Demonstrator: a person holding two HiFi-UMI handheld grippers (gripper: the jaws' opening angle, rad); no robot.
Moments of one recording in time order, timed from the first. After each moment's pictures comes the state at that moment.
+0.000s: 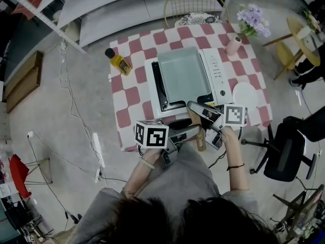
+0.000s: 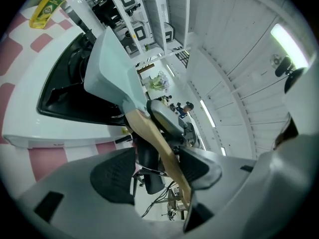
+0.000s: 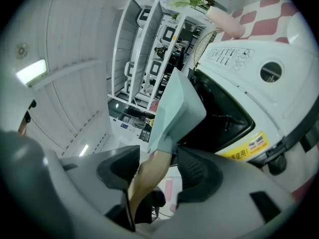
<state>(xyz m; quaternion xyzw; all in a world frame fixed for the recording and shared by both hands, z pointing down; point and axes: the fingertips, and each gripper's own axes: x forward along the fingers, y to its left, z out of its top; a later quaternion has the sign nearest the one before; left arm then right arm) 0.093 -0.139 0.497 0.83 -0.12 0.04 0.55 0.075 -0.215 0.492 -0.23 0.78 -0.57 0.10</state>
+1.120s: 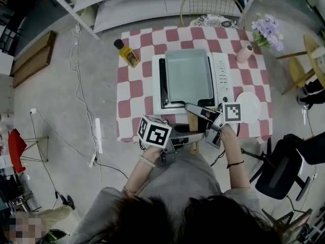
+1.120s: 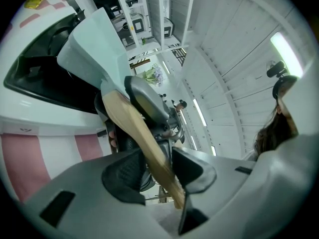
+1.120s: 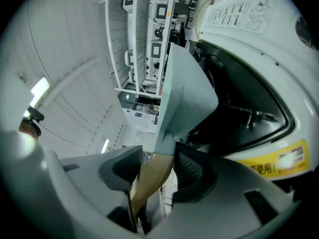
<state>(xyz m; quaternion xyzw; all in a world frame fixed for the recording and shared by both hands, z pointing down) 0.128 -0.124 0.484 0.83 -0.05 0.02 0.56 0.061 -0.213 0.497 -0.10 0.77 -0.62 0.07</state>
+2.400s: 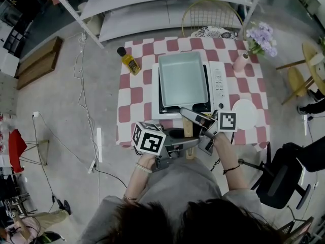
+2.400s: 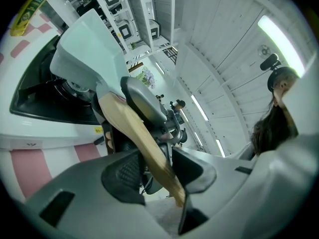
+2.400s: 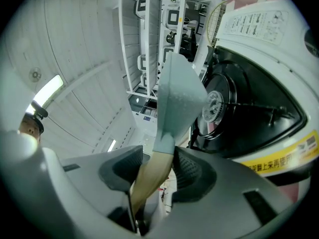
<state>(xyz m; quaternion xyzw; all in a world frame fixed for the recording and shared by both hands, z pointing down) 0.123 -0.119 0.469 0.86 -0.08 0.04 0.50 0.058 -0.208 0.467 -0.09 0.79 -0.59 0.12</state>
